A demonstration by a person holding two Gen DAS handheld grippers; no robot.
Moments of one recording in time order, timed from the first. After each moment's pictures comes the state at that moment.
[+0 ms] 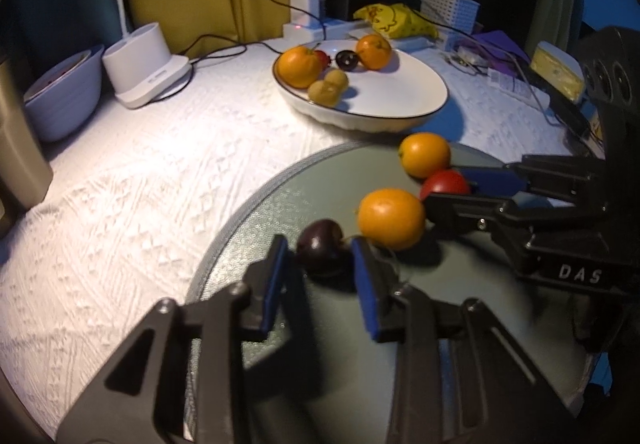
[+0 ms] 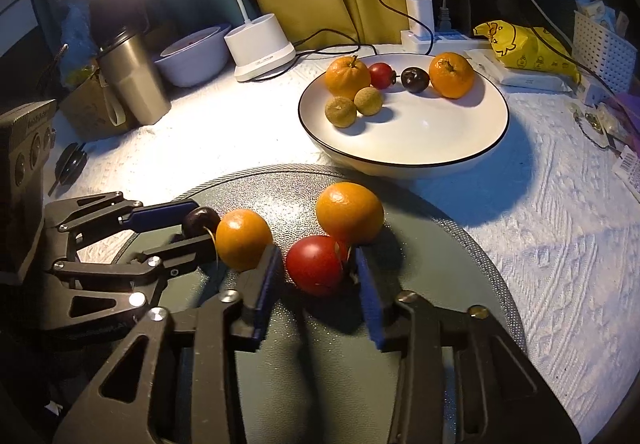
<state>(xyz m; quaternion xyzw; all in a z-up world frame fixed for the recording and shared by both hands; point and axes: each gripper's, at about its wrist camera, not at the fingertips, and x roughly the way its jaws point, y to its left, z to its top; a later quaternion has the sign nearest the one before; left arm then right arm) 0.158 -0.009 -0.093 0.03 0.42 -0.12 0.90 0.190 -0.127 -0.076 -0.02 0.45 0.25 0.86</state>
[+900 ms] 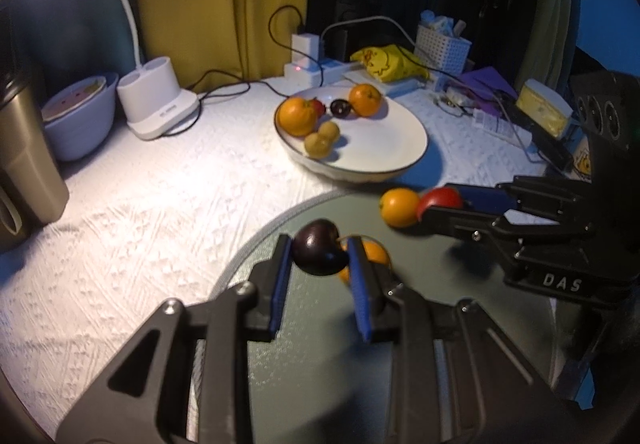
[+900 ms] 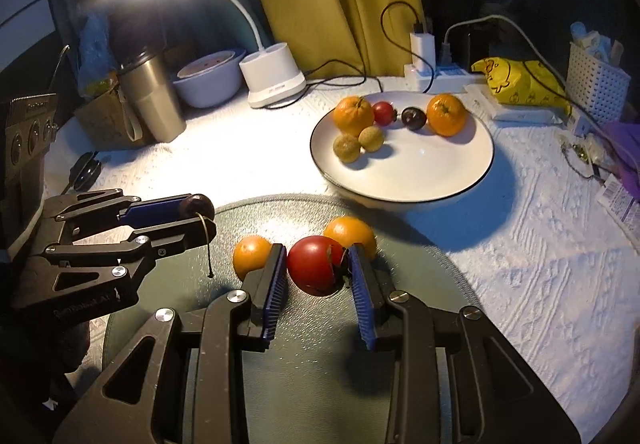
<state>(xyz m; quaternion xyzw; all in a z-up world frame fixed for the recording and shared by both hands) 0.149 -0.004 -0.050 0.00 0.38 -0.13 0.91 0.181 -0.133 -0.044 -0.02 0.41 0.25 0.87</state>
